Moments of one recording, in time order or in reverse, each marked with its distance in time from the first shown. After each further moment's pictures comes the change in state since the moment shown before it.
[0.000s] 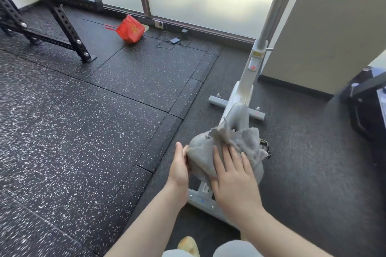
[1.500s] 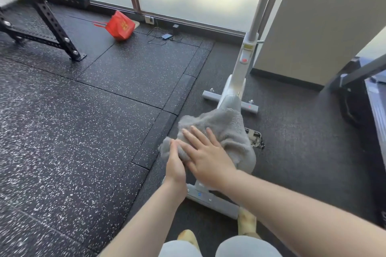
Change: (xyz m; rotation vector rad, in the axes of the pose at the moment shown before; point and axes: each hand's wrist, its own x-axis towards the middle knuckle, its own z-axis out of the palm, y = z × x) left_hand -0.003 -0.010 0.006 -0.187 0.079 0.020; right_hand 0.052 -0.014 0.005 0.088 -0.158 -0.334
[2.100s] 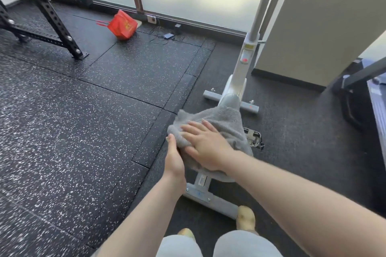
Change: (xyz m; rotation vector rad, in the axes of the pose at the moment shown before) left_hand 0.002 0.006 0.008 0.035 -0.009 0.021; right_hand 0.021 0.025 -0.017 0.016 -0.048 -0.038
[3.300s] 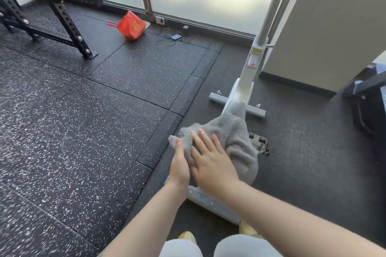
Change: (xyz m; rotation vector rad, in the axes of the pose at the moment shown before) left_hand -0.008 0.007 0.011 0.051 0.012 0.042; right_hand -0.022 -0.024 0.017 -0.014 0.004 0.117
